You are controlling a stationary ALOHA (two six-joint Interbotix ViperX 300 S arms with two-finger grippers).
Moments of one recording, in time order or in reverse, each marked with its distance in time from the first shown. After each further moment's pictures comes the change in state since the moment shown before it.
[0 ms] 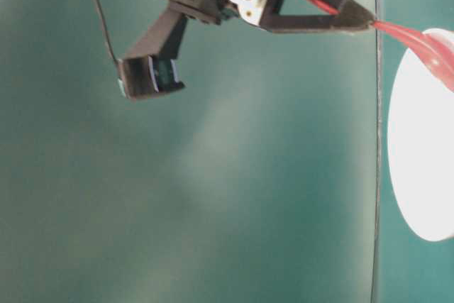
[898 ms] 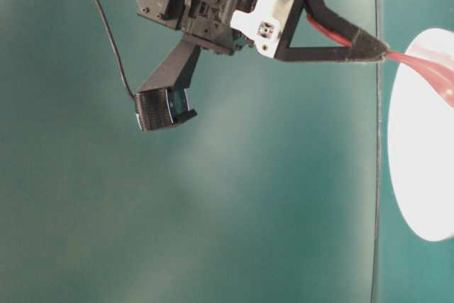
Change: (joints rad) left arm 0.000 0.002 0.000 0.000 0.000 0.000; right arm 0.000 0.075 -0.063 -0.014 -0.006 -0.006
